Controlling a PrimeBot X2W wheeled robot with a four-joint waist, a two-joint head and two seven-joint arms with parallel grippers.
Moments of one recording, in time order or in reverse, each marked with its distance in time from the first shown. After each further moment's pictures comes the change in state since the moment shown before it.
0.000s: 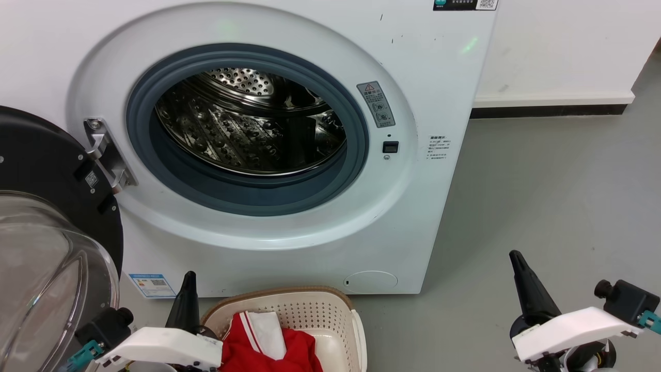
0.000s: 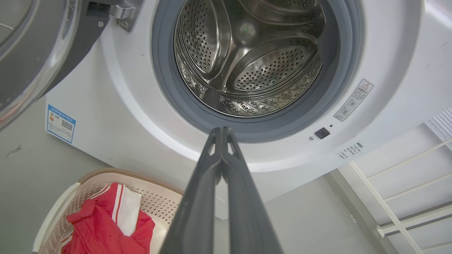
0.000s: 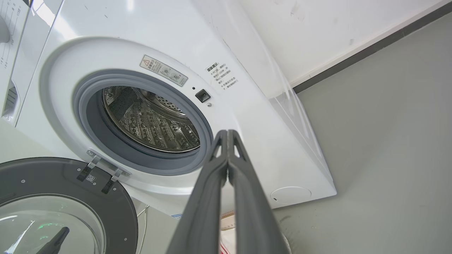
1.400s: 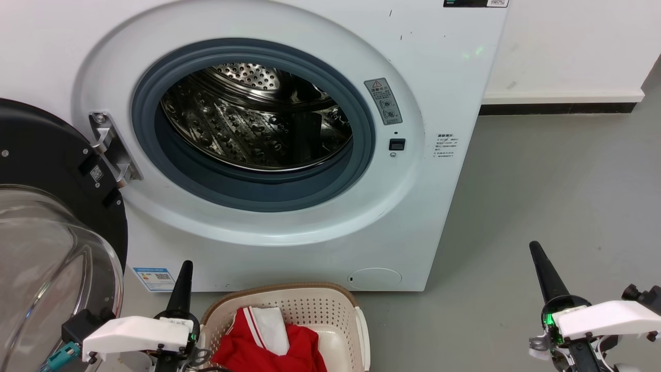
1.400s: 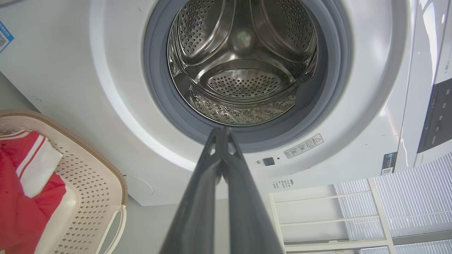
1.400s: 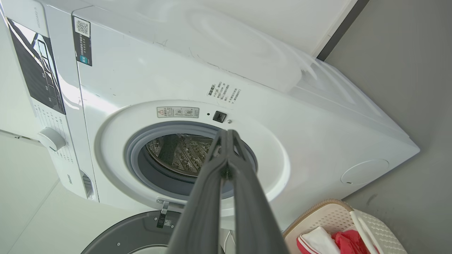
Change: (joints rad) left arm -0.061 -0.003 0.062 0.051 -0.493 -0.056 0.110; right arm -0.046 -0.006 -0.063 0.052 0.518 0.000 0.061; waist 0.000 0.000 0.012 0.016
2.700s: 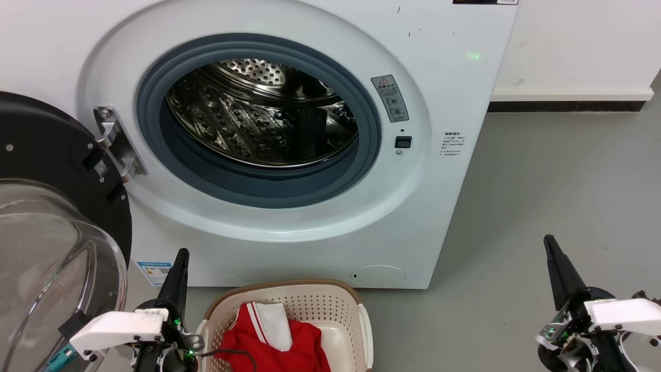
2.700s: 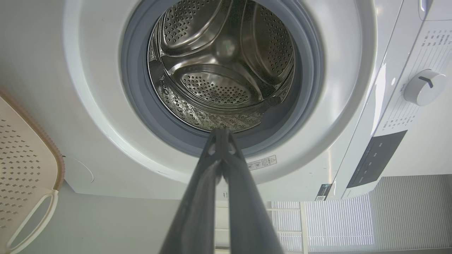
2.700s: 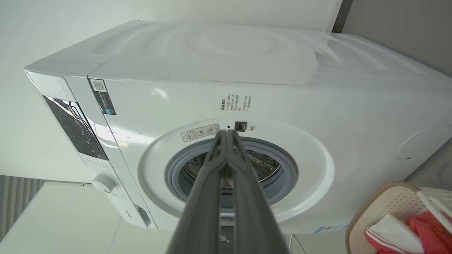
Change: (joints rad) left arm -0.041 -0.001 0.038 0.032 -0.314 -0.038 0.070; right arm -0.029 0.002 -0.053 0.034 0.319 0.000 0.049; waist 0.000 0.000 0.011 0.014
